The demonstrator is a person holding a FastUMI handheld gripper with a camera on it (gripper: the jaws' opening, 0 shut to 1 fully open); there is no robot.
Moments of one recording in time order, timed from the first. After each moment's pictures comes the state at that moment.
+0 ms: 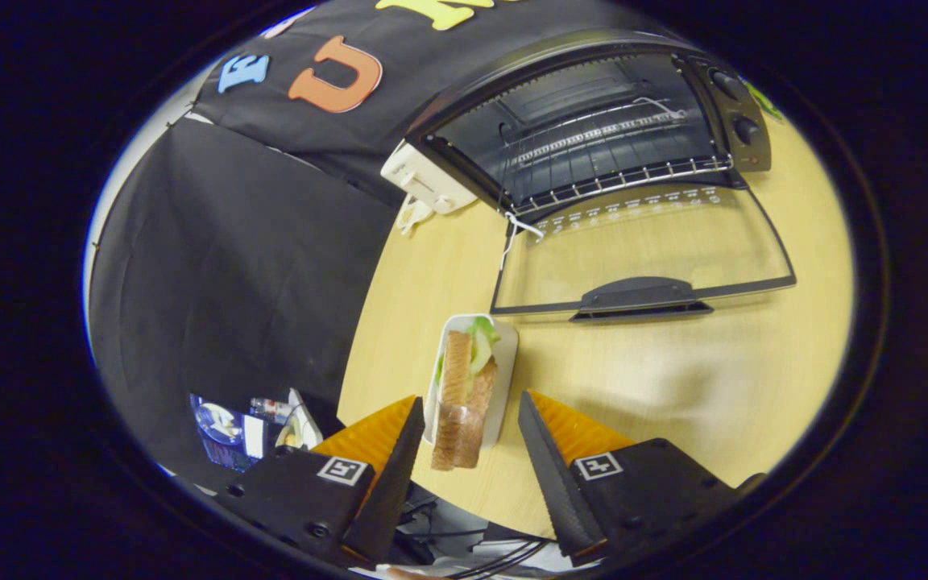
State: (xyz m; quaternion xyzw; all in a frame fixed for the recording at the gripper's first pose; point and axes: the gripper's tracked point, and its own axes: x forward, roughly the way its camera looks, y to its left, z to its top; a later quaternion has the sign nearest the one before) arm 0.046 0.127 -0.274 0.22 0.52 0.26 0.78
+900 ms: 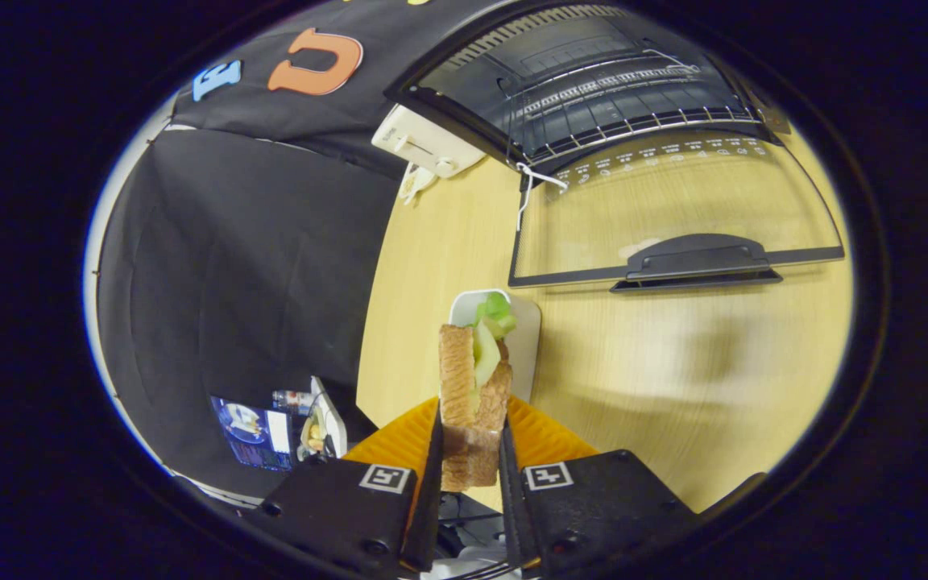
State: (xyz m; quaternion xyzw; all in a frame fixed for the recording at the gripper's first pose) arm 0.042 0.151 -0.291 0.24 0.56 0.29 0.74
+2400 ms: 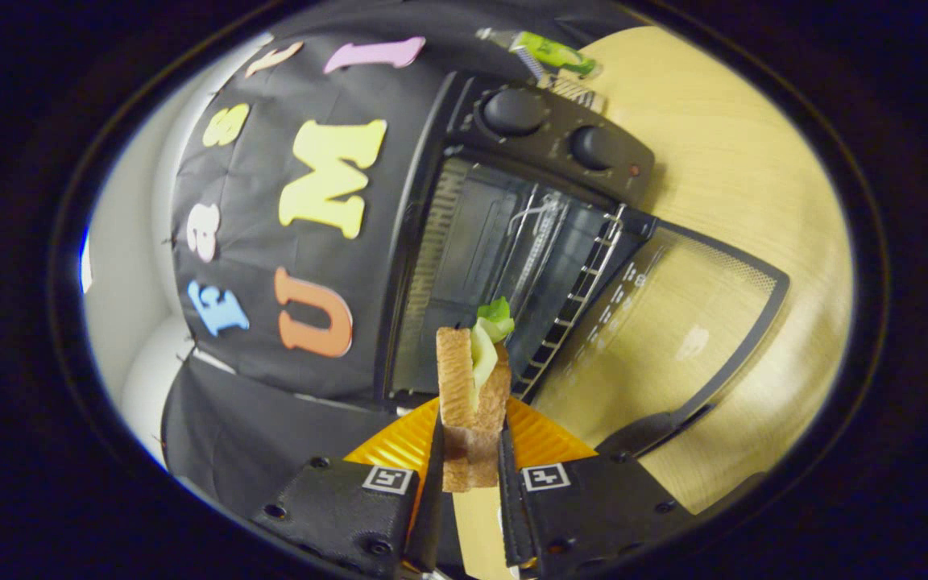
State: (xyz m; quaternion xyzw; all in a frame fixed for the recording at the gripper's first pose) arm 0.223 0.050 -0.244 0.59 0.19 0.07 0.79
